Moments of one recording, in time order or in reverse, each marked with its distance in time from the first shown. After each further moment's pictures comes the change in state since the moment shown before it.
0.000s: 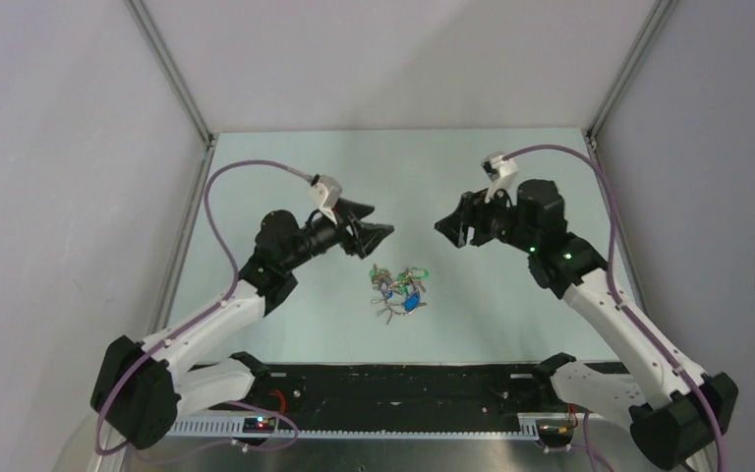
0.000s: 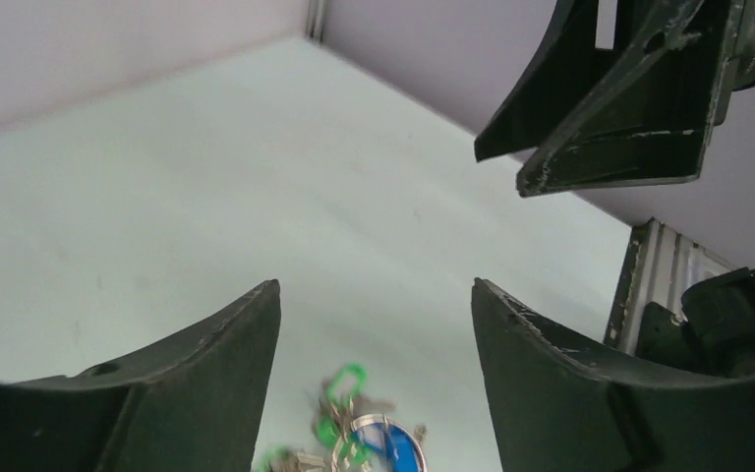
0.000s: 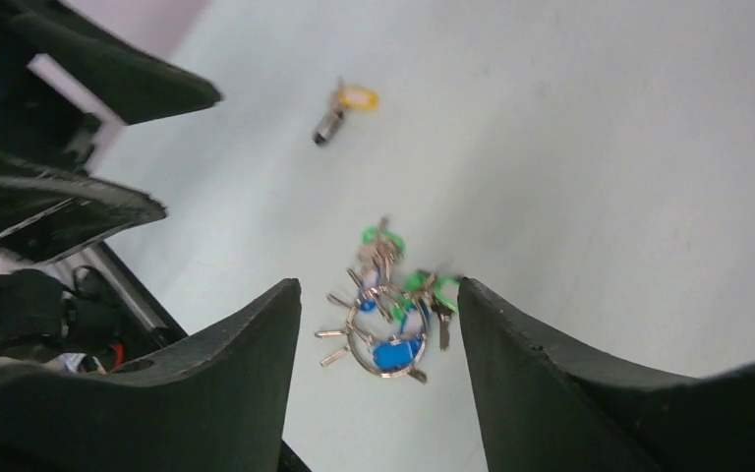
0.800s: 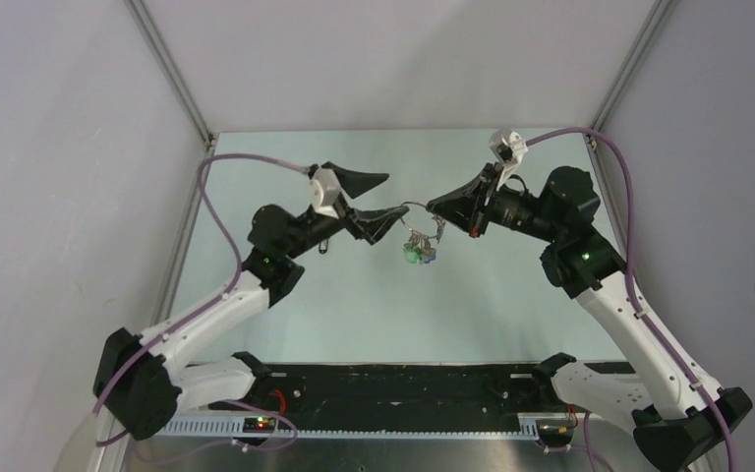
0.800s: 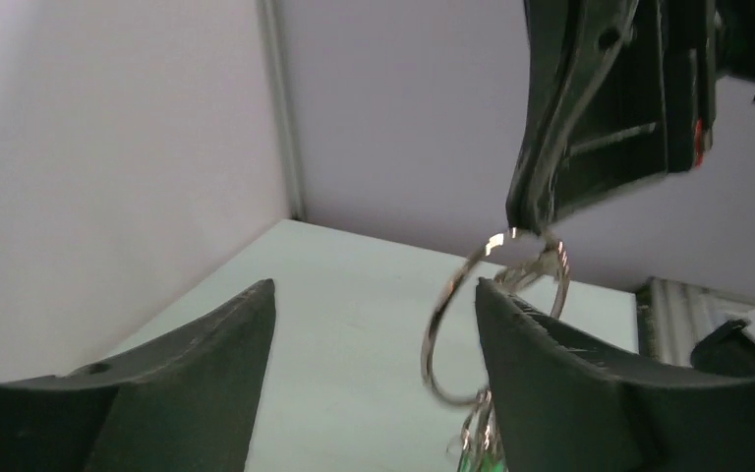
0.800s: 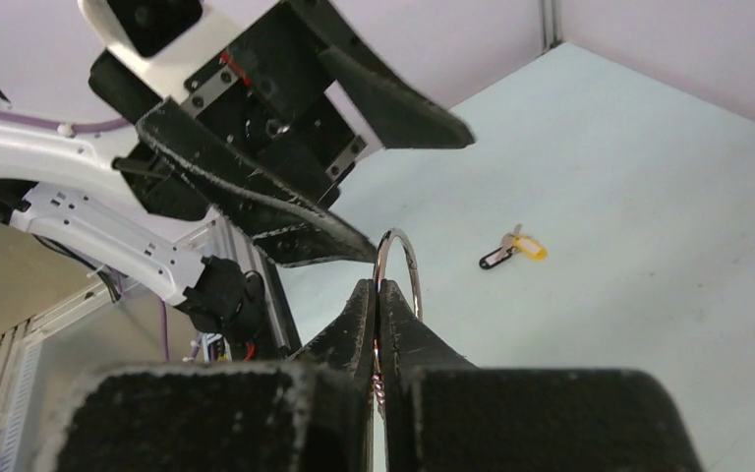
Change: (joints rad) left arm -0.071 -0.019 0.056 0.204 0.014 0.137; right arm 0.024 -0.004 0.137 0.186 -0.309 0.050
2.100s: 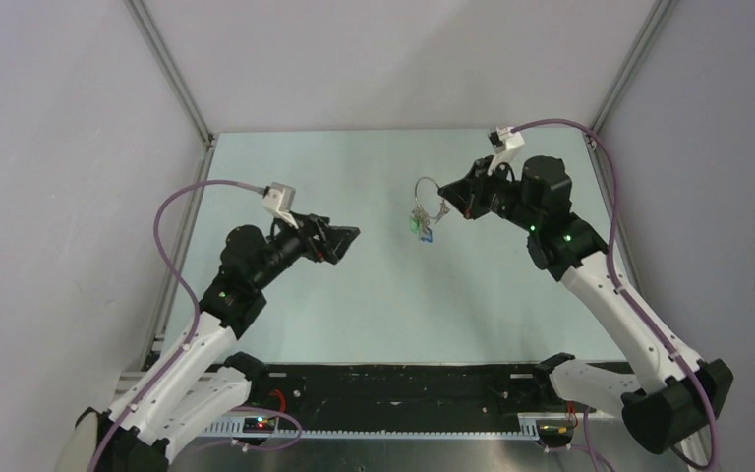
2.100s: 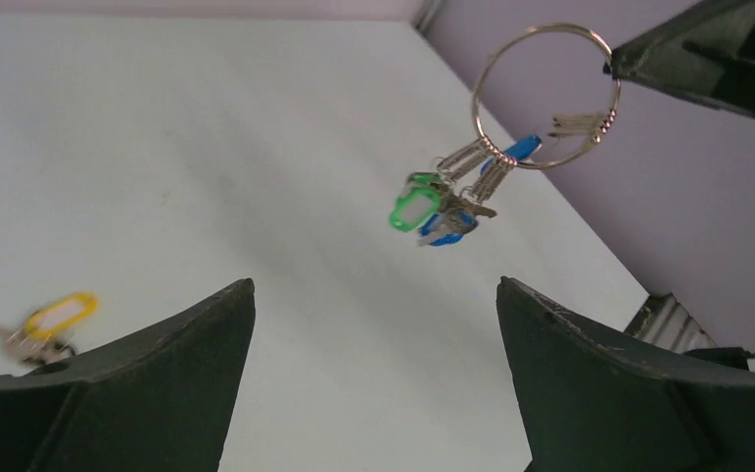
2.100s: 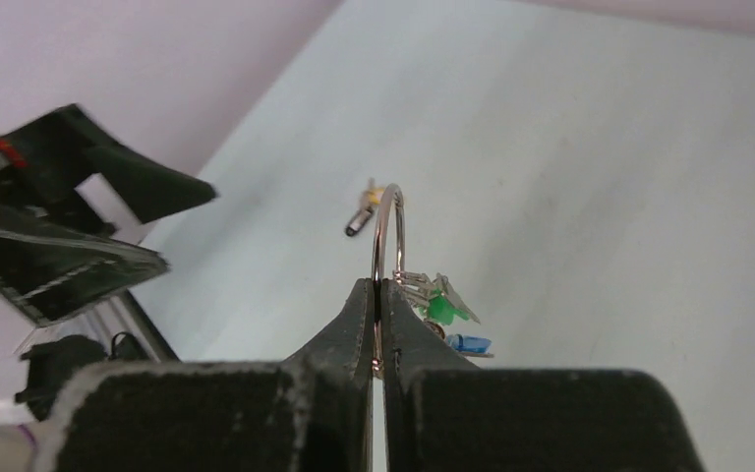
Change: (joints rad) left arm 0.218 -0.323 -0.122 -0.666 -0.191 -0.322; right arm -0.038 0.139 -0.001 -0.123 0.346 -0.007
